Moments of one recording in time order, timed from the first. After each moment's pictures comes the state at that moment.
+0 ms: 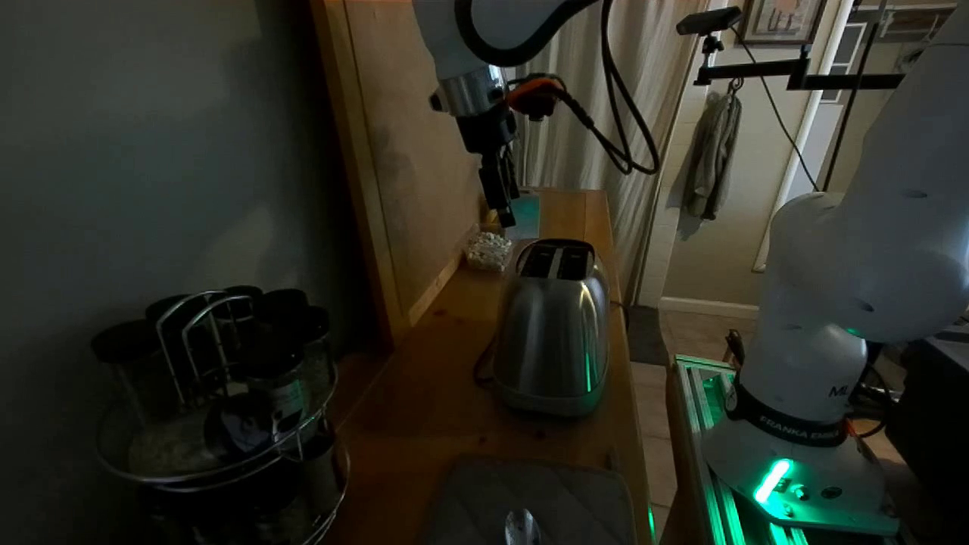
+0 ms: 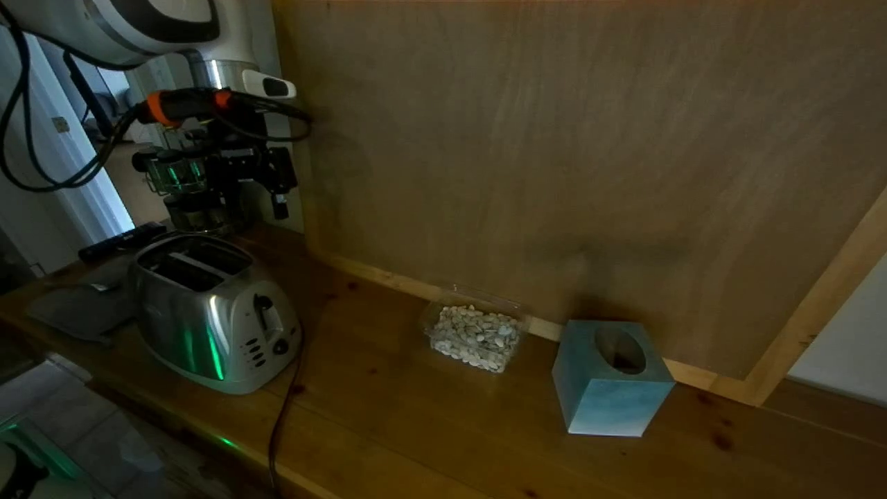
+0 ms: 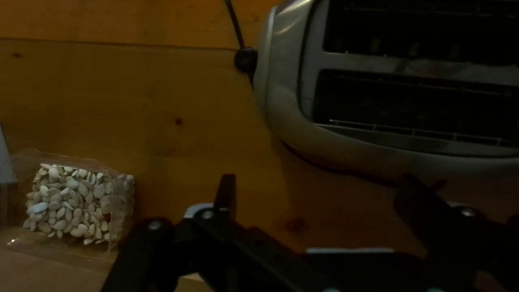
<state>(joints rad) -0.05 -0.27 -0.02 -2.21 -0.29 1.71 -0.10</state>
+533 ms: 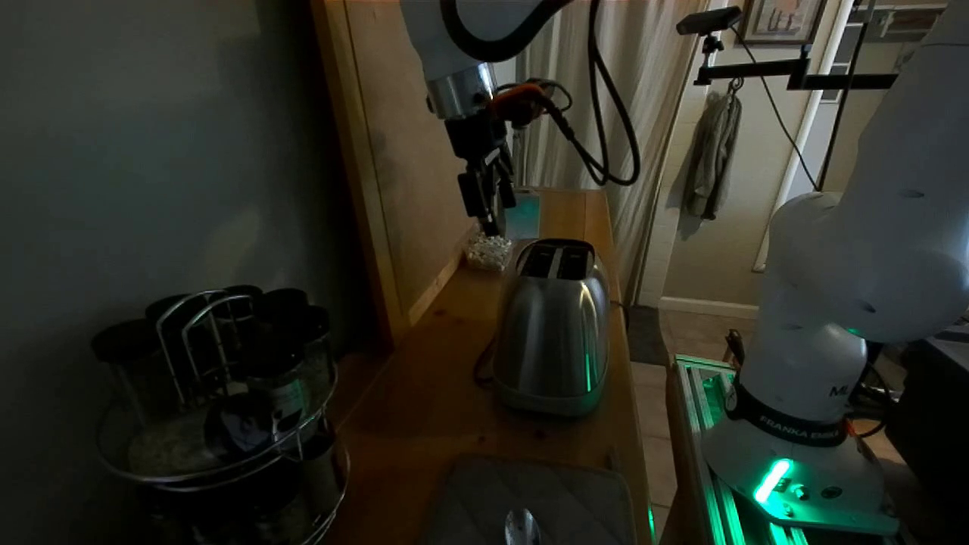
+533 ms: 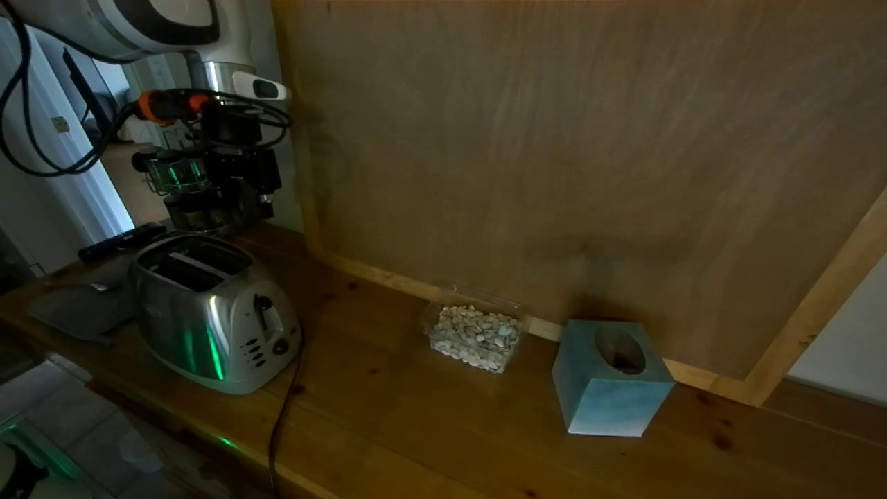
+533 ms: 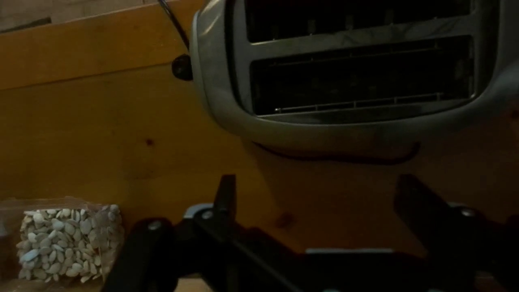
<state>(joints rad) -0.04 -0.24 0.01 -2.19 -0.21 1.70 0.11</state>
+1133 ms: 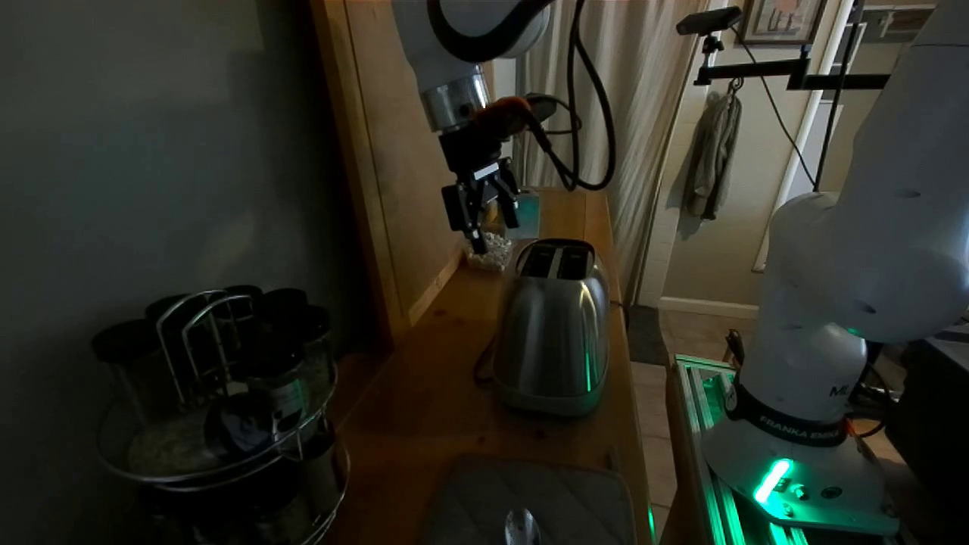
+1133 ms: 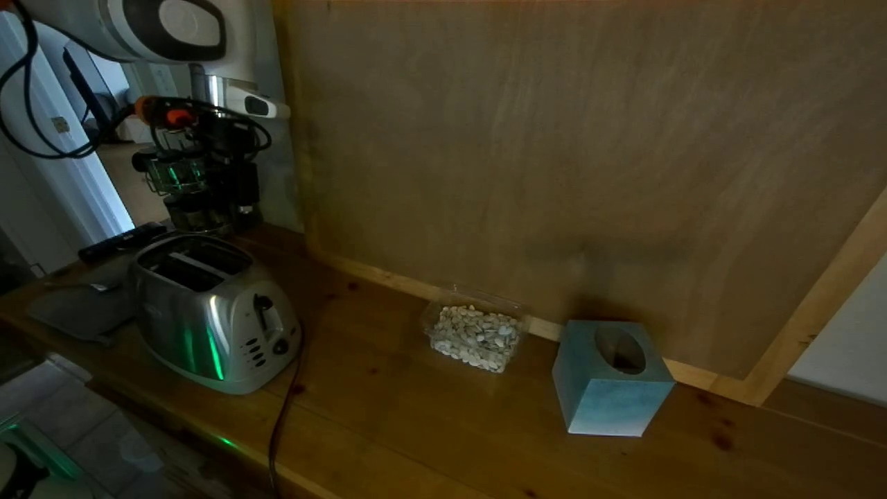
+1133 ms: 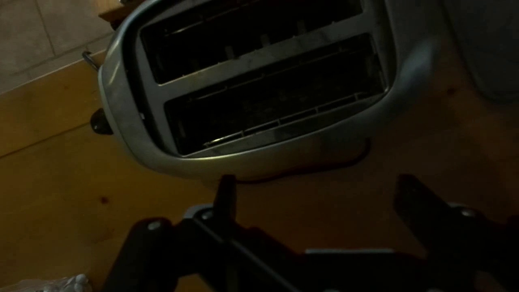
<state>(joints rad) -0.04 -0.21 0.01 -2.19 -0.07 1.69 0.30</state>
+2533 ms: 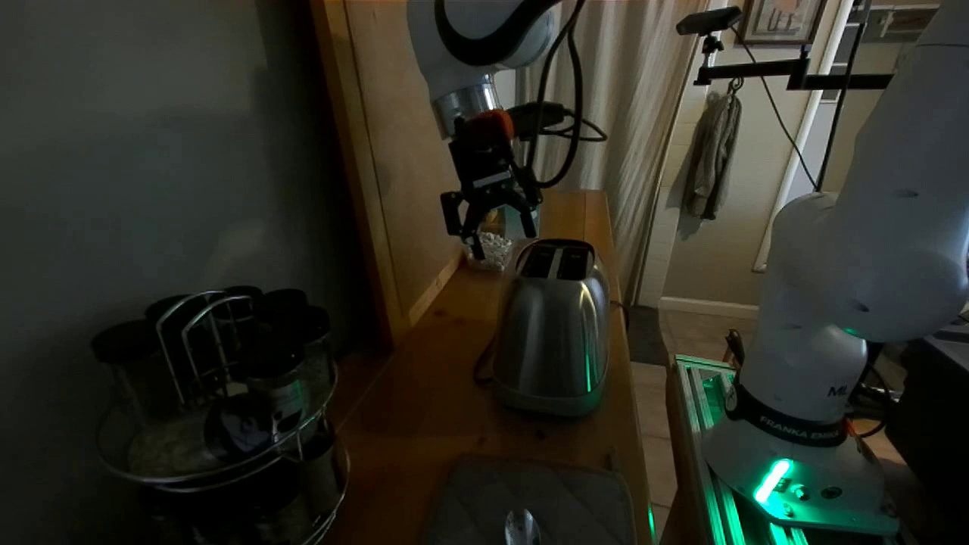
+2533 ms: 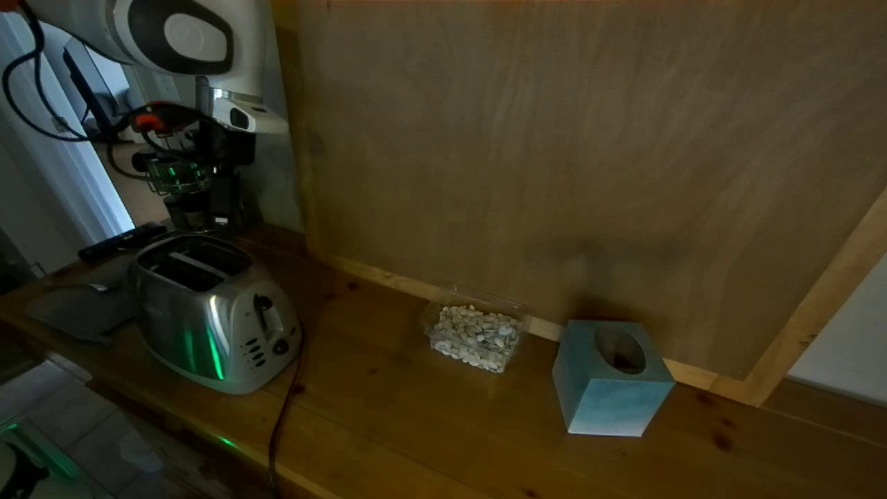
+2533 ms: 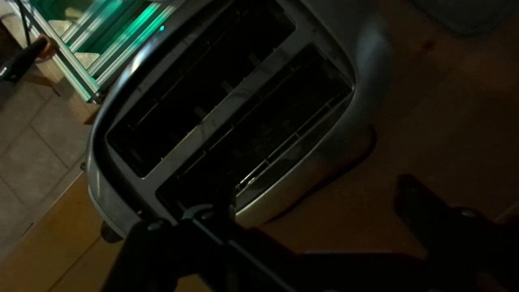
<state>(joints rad) -0.07 -0.22 0.00 -2.22 0.01 1.69 0.69</state>
